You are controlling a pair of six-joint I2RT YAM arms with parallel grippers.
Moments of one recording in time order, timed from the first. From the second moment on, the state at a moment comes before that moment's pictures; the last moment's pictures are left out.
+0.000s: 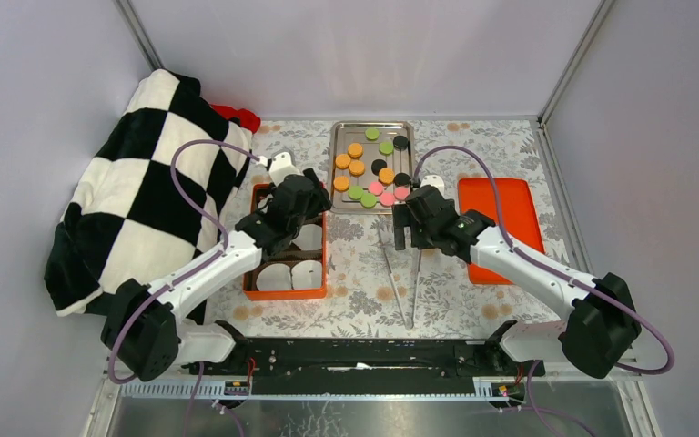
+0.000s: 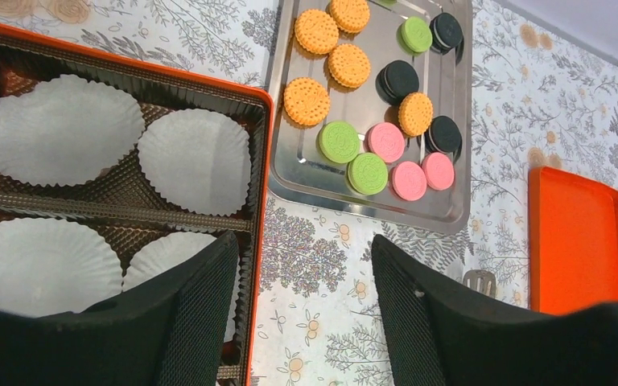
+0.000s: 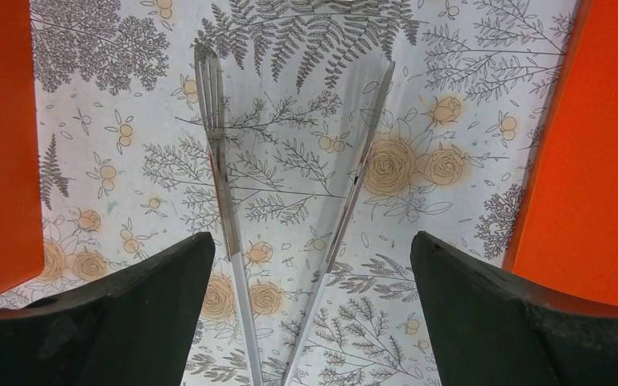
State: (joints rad) left arm -0.62 1.29 0.89 -0.14 -0.45 -0.74; right arm 0.71 1.30 0.96 -0.59 0.30 0.48
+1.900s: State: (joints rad) left arm -0.62 1.06 0.68 -0.24 -0.45 -0.73; right arm 0.93 1.61 0.87 -0.53 0.29 0.72
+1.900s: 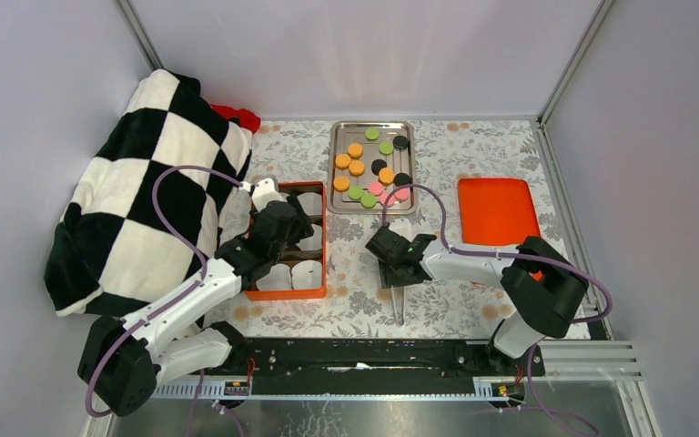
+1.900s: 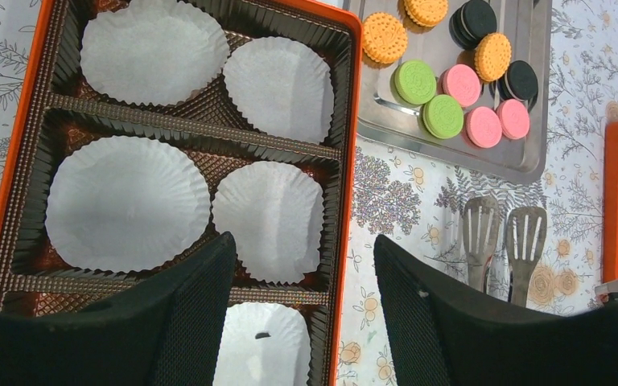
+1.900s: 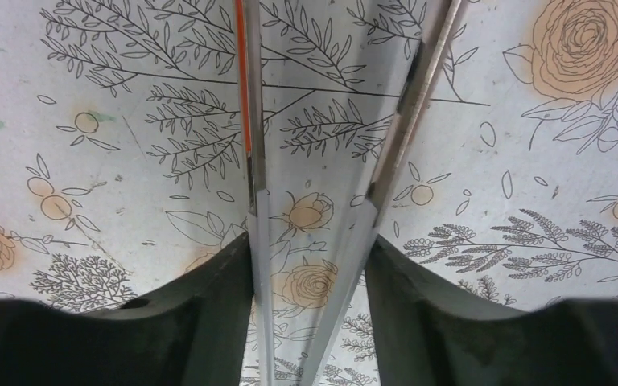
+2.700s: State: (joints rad) left arm -0.62 1.14 0.81 -0.21 -0.35 -0.69; right arm 0.93 1.51 1.34 -0.88 0.48 0.56
